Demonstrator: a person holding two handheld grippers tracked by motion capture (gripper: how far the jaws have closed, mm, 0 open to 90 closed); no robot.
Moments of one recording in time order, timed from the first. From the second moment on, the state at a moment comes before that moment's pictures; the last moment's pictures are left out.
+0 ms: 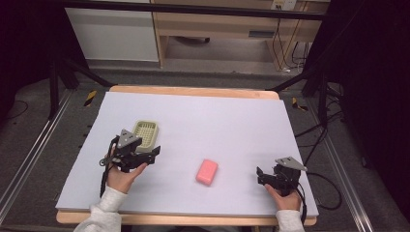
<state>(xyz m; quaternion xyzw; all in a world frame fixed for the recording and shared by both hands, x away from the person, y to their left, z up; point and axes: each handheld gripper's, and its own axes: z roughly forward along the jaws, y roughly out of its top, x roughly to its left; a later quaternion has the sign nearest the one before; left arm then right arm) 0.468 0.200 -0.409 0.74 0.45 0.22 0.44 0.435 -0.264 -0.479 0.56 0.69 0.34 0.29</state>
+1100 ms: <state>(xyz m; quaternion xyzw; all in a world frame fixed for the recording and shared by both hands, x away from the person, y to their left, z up) 0.471 0.142 -0.398 0.77 0.42 0.21 0.44 0.438 -0.263 -0.479 0.56 0.70 0.34 0.28</state>
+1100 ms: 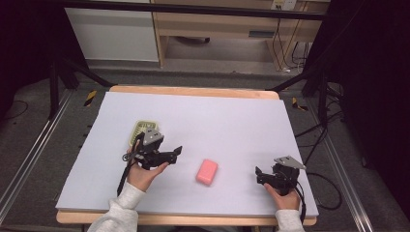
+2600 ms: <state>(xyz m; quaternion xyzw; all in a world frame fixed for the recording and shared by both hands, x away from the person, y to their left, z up) 0.461 0.062 -0.426 0.82 0.37 0.16 0.40 0.438 -0.264 -0.480 0.56 0.70 0.34 0.28</state>
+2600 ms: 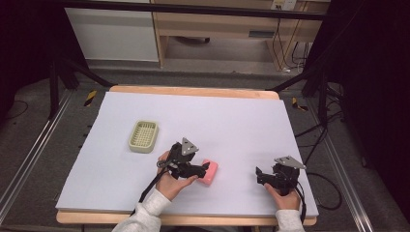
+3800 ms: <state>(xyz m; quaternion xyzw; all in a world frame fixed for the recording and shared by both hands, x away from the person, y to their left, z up) 0.461 0.026 -0.466 0.85 0.37 0.14 0.34 0.439 -0.263 -0.481 0.56 0.71 0.33 0.27</state>
